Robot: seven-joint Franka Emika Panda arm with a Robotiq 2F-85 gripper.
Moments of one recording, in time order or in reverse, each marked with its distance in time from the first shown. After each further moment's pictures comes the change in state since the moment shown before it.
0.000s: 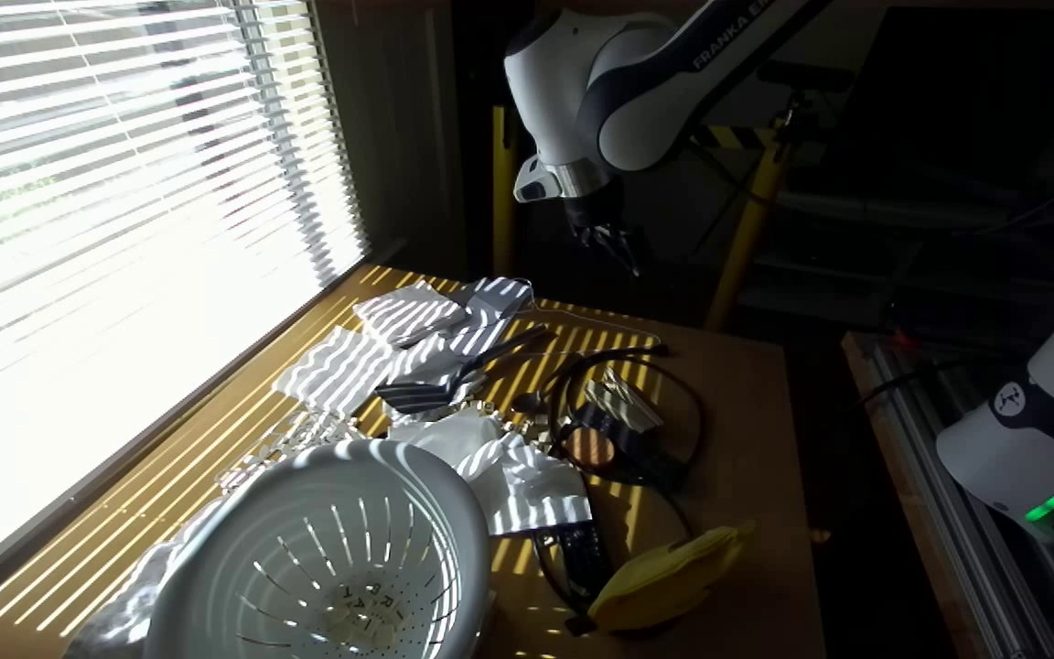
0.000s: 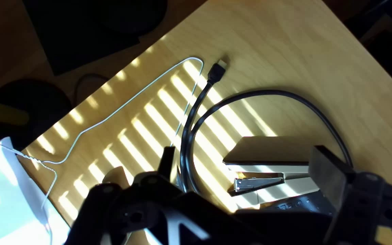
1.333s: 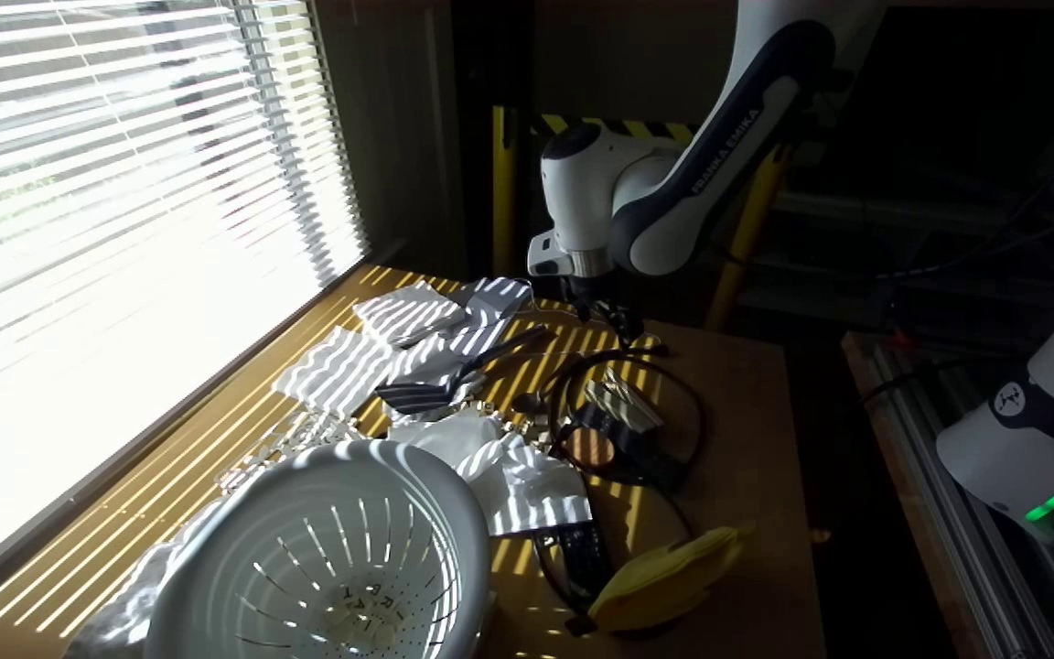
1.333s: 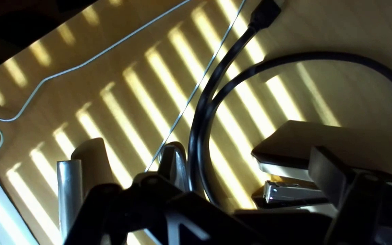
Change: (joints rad) arm -0.062 0.178 0.017 -0.116 -0.039 0.452 -0.058
